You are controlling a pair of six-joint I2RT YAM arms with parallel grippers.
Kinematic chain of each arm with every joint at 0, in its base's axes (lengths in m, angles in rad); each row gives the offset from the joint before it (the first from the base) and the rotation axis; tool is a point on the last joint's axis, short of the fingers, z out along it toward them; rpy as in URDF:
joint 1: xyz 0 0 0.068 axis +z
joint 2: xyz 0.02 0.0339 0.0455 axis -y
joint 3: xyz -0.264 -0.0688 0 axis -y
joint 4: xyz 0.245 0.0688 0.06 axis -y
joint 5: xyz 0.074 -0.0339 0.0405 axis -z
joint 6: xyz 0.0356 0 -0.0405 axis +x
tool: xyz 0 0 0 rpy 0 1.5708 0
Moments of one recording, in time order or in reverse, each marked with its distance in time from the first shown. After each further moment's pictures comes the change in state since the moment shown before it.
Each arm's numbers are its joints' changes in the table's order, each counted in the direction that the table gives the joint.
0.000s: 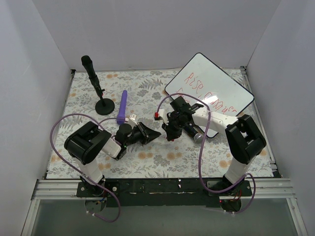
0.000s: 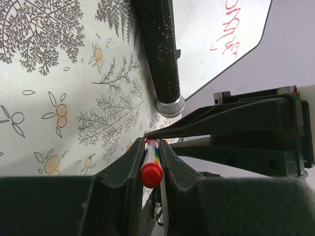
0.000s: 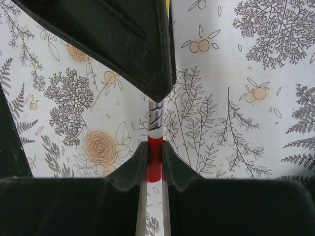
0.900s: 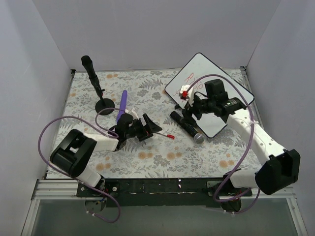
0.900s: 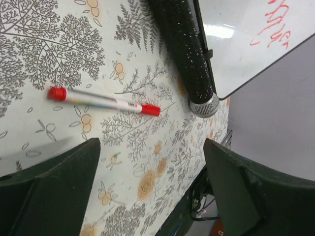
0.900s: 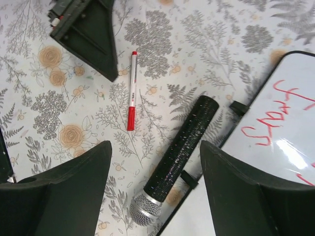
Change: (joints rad) left arm 0.045 0.159 0.179 -0.561 0.012 0.296; right arm -0.239 0.405 0.020 -0.049 -0.048 -0.082
